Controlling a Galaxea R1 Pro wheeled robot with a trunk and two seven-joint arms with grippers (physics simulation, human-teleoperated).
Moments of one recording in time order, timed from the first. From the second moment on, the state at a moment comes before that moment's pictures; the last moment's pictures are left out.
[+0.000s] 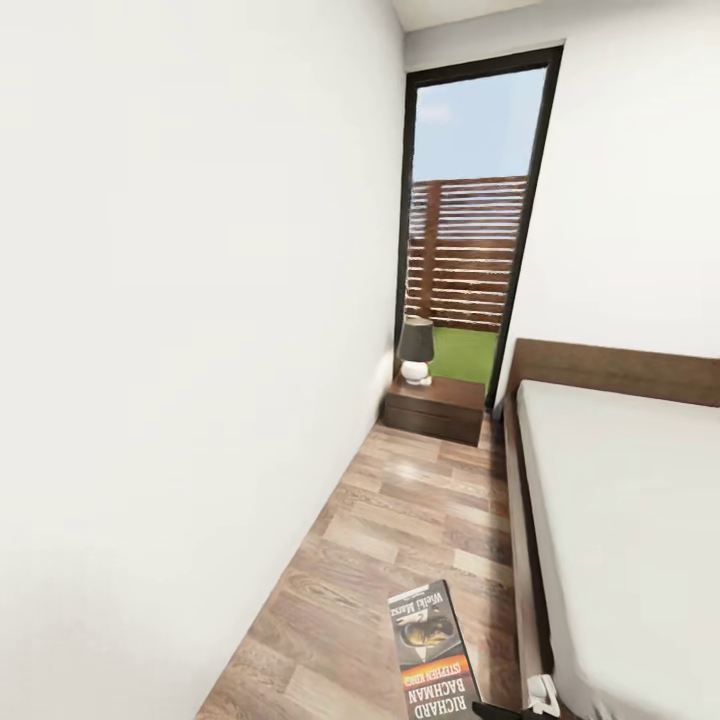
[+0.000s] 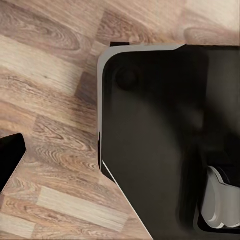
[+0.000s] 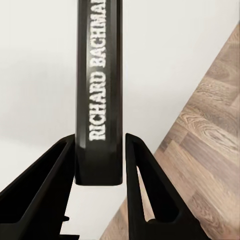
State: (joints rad) left arm -0.03 0.05 -0.35 -0.07 0.38 -0.06 -0.02; right arm -0.40 -0.21 -0.62 -0.17 0.30 0.05 1.33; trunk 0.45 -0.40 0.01
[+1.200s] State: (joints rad) left arm -0.03 0.05 -0.35 -0.07 0.37 -0.06 -0.02; right arm -0.40 -0.21 -0.63 -0.17 0.30 0.06 1.33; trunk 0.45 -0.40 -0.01
